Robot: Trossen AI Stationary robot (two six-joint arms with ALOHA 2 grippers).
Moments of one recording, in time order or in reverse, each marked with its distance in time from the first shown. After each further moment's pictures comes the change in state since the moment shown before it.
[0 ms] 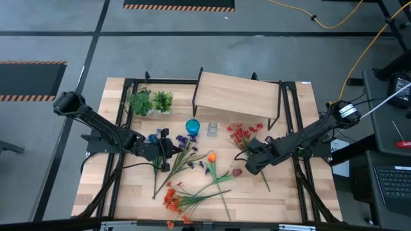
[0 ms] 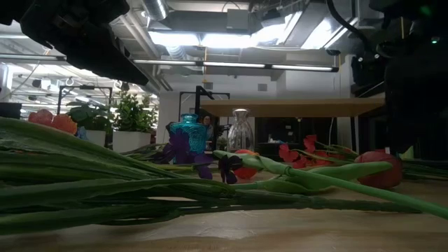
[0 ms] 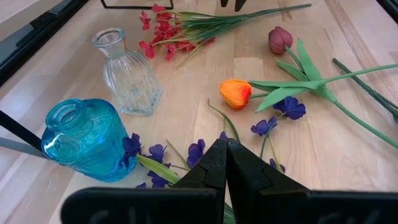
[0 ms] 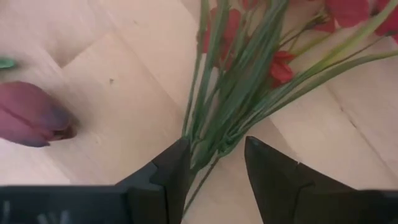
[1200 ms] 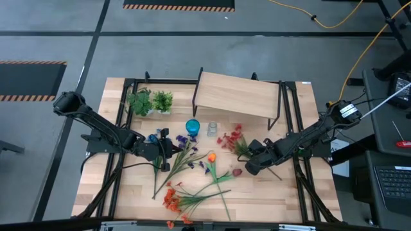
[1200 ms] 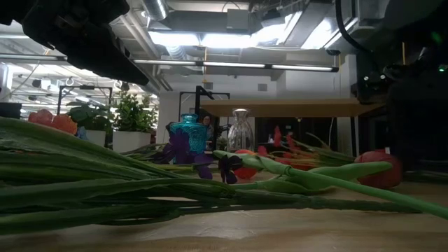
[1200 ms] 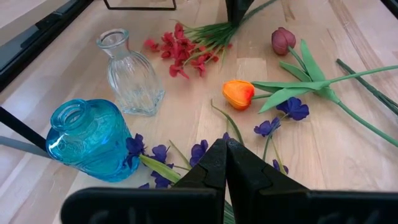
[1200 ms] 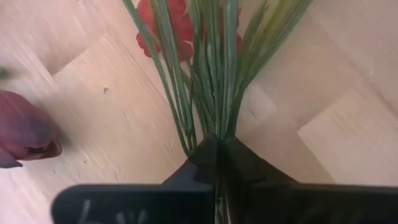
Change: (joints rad) left arm 0.000 0.000 0.000 0.000 -0.012 0.001; right arm 0.004 -0.002 -0.190 0.316 0.034 0.000
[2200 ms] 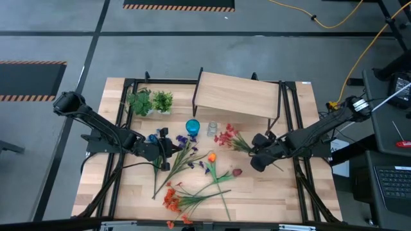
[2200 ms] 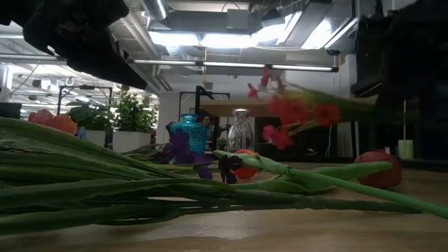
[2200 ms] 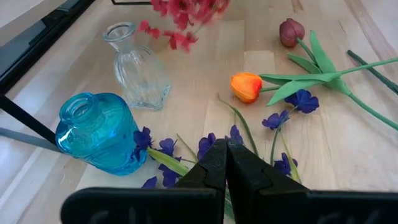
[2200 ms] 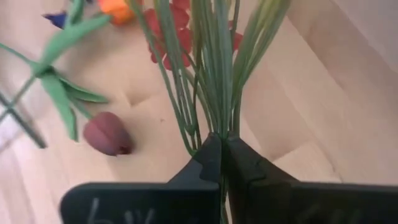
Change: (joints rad) left arm 0.000 0.000 0.000 -0.030 -0.018 0.000; right arm -0.001 -0.274 0.113 -0.206 0.071 -0.194
